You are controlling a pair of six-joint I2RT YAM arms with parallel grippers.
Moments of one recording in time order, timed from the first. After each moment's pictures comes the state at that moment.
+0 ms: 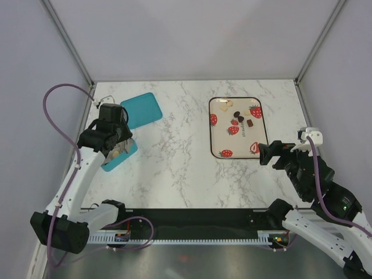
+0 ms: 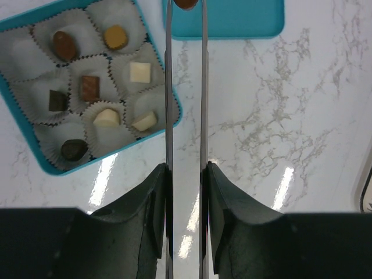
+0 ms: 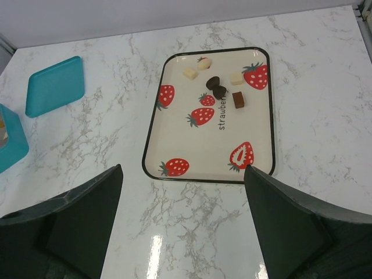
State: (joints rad) left arm -0.26 1.11 1.12 -0.79 -0.30 -0.51; right arm 0.76 0.43 0.95 -0.78 0.59 0.39
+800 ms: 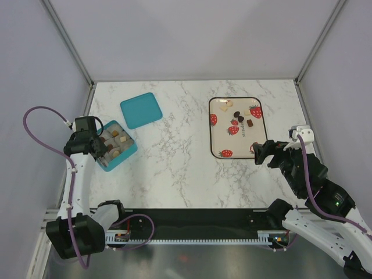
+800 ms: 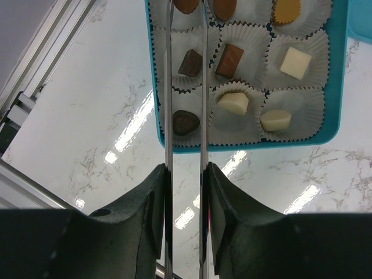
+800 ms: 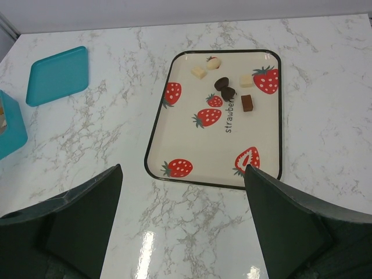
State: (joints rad) left arm 0.18 1.03 0.94 -0.86 -0.30 -0.41; right arm 0.76 0.45 0.91 -0.69 0.55 0.33
